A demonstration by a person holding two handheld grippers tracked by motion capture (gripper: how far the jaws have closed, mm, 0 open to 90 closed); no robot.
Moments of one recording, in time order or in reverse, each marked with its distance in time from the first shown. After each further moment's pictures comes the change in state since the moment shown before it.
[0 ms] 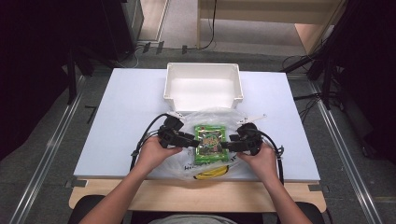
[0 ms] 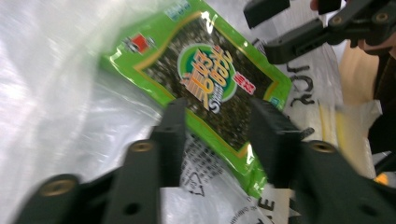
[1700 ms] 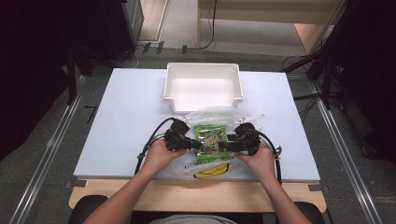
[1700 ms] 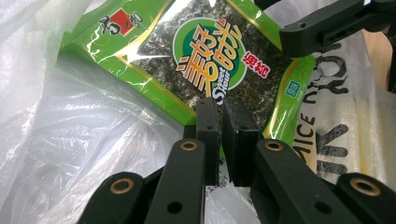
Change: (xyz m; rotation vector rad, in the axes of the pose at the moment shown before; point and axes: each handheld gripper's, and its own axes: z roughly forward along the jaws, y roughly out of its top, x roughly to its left) left arm 0.001 -0.002 0.023 0.033 -0.004 -0.016; right arm 0.007 0.003 0.001 -0.017 0.009 -0.003
